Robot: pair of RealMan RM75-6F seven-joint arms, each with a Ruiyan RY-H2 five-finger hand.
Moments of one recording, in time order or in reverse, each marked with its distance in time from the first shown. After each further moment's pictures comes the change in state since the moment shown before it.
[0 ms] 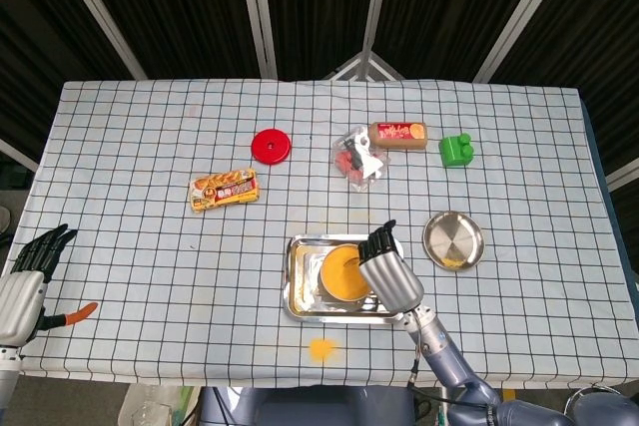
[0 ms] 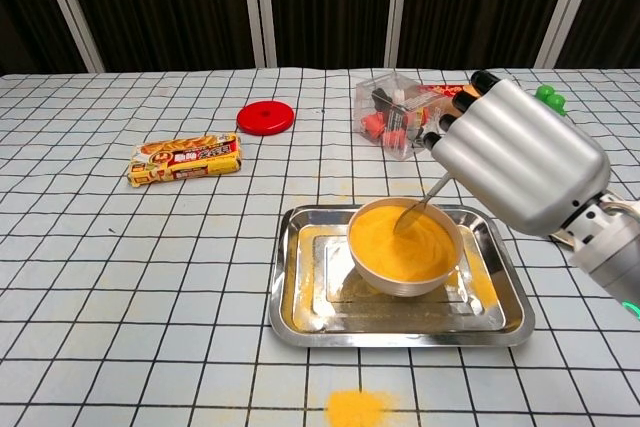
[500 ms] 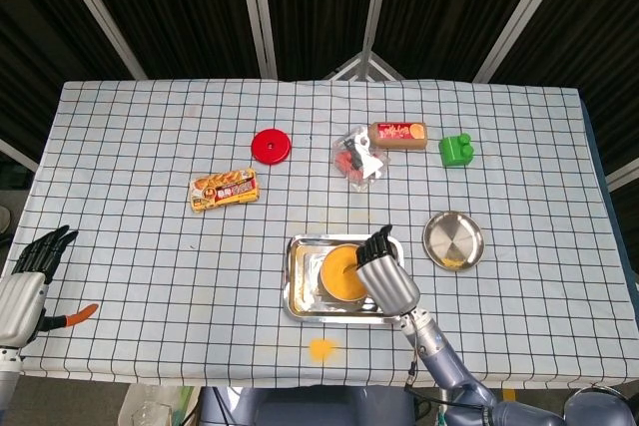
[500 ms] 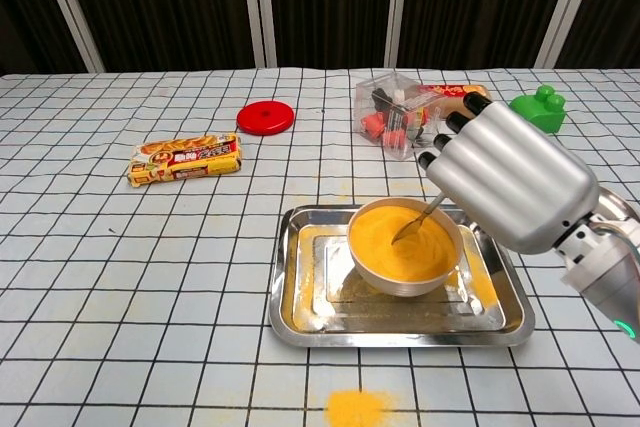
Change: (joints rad) left arm 0.001 0.000 0.005 0.000 0.008 0.000 0.000; right arm -0.003 -0.026 -0.032 0.044 0.002 0.009 0.019
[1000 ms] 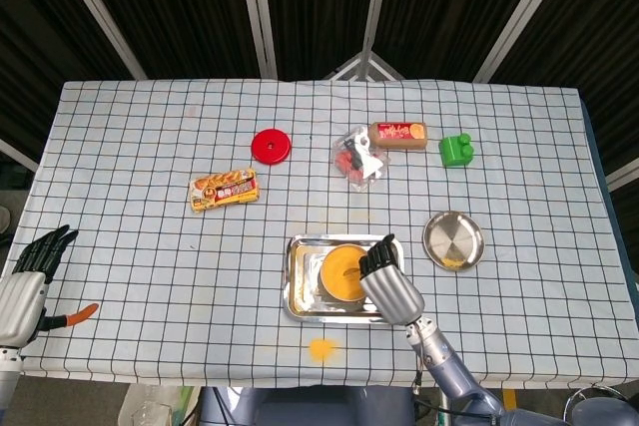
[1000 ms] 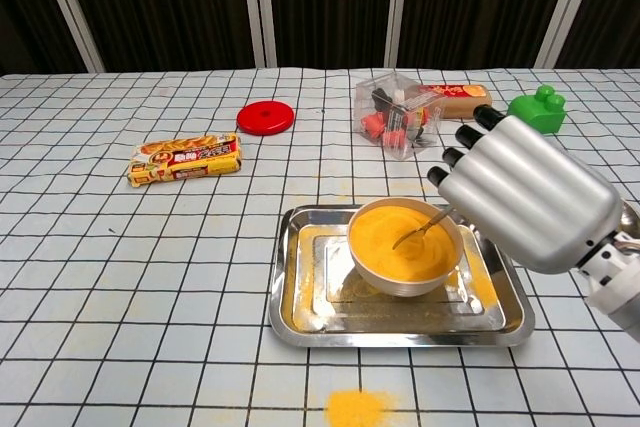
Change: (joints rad) left arm 0.000 -0.001 -0.002 -0.001 -0.002 0.000 0.002; right arm -0.027 0.035 -0.045 -0.035 -0.022 0.023 0.003
